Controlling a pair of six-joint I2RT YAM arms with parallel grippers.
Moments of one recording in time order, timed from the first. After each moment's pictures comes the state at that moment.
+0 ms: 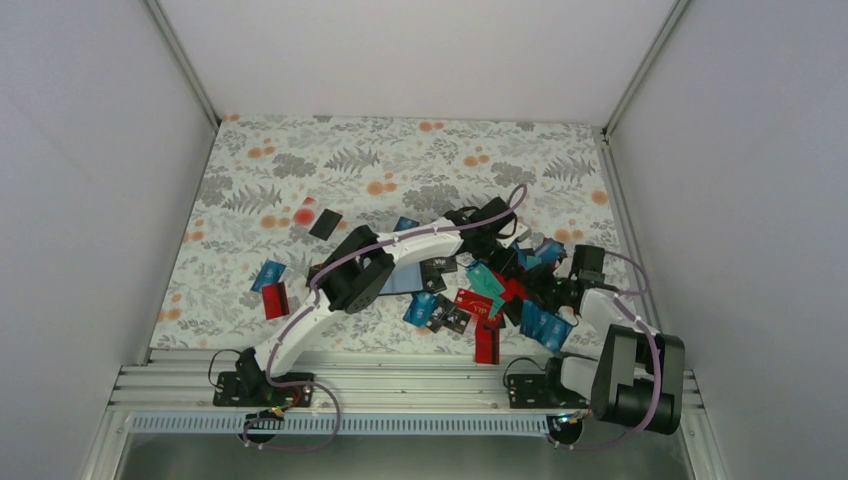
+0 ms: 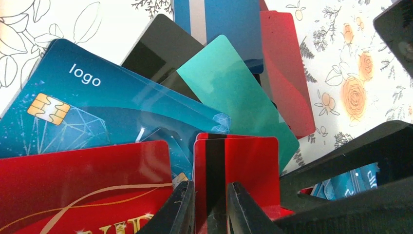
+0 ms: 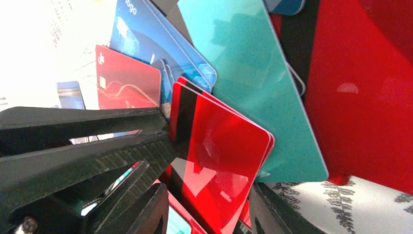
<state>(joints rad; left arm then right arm) -0.98 2.51 2.07 -0.52 0.42 -0.32 -0.20 1.18 0.36 -0.28 -0.57 0.67</state>
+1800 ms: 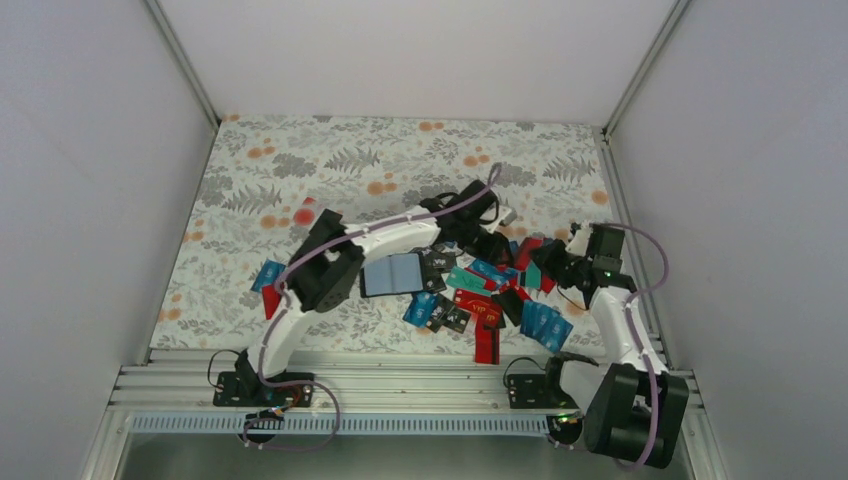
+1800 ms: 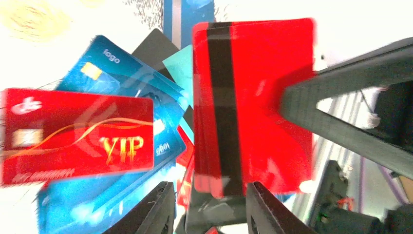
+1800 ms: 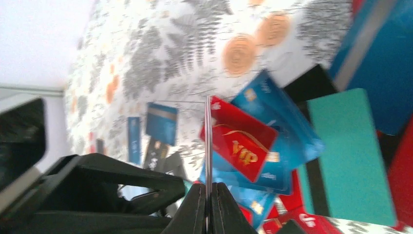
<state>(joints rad) -0.93 2.30 1.85 -0.45 0.53 -0.44 -0.21 1.02 0.52 -0.39 -0.58 0.57</state>
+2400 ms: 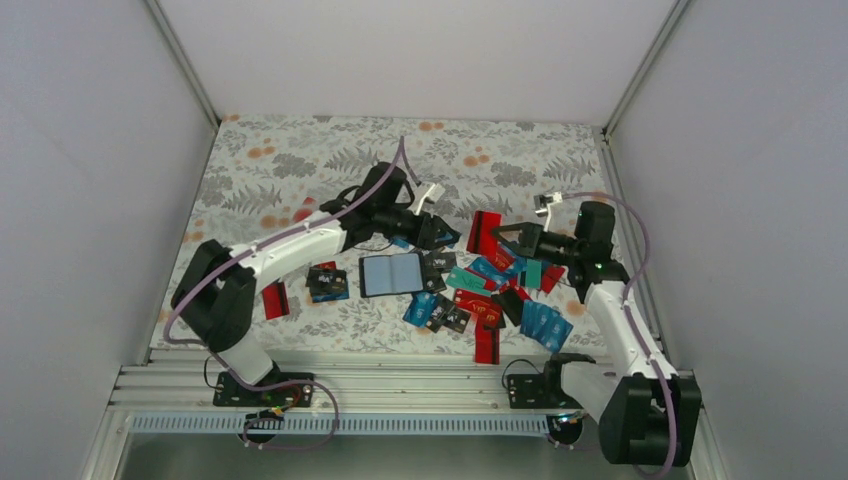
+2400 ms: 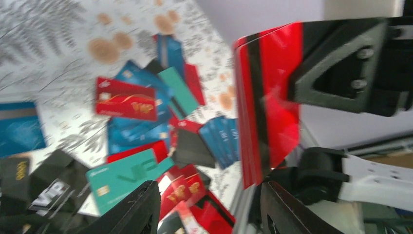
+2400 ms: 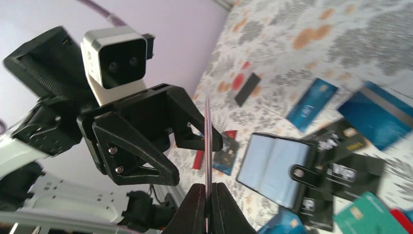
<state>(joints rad) -0.71 1.64 1.19 -0.19 0.68 -0.43 -0.02 1.00 0.62 -0.16 -1.10 0.53</state>
